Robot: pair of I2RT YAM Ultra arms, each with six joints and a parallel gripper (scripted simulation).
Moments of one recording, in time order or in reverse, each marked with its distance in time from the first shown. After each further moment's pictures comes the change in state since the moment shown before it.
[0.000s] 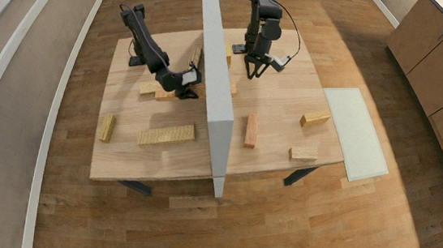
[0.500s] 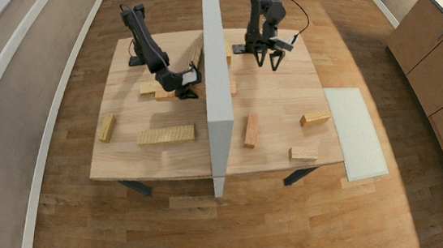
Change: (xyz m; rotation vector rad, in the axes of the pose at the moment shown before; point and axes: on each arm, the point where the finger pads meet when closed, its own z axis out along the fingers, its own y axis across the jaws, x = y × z) left arm -0.044 -0.012 -0.053 0.164 -0.353 0.450; right arm 0.000 0.000 0.000 0.000 0.000 0.000
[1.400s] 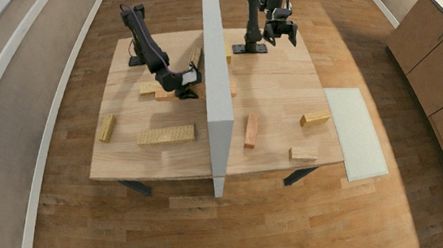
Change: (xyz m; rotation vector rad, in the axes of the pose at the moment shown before) left arm -0.067 0.006 -0.079 -0.023 -0.560 0.594; right arm 0.000 0.000 0.000 0.000 0.000 0.000
